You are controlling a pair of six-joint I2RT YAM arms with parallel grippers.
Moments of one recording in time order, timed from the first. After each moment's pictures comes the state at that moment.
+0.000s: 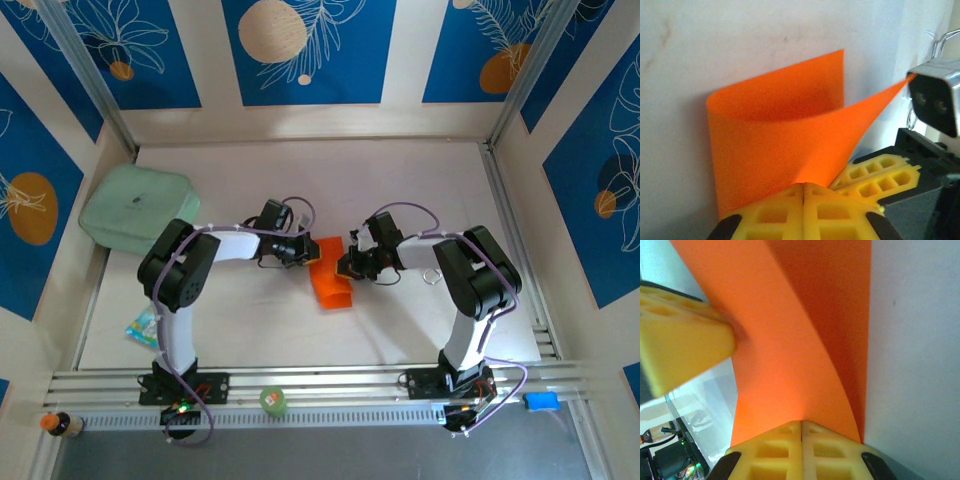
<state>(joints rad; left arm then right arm) -0.52 1.97 1.08 -0.02 0.68 -0.75 0.43 1.80 0.81 -0.07 -0.66 0.63</state>
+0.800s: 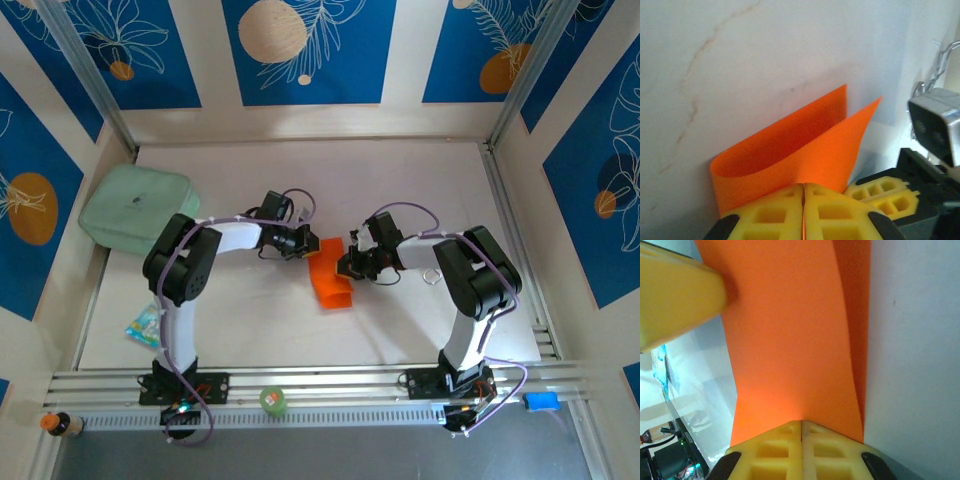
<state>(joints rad) -0.49 2.03 1.19 -0.12 0.68 -0.70 0.43 1.80 0.81 -0.07 -0.66 0.63</state>
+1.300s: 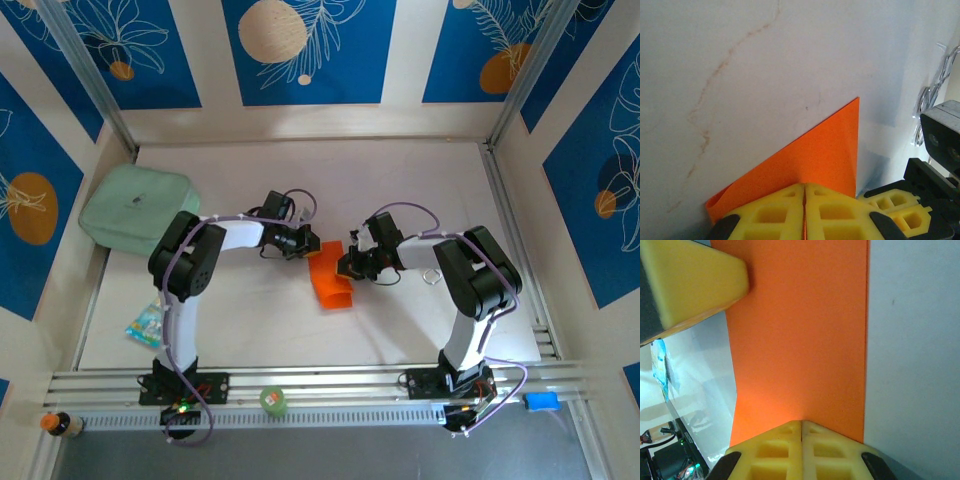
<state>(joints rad) -0.48 2.08 1.22 -0.13 0.68 -0.69 0.43 1.80 0.80 -0.07 -0.66 0.63</state>
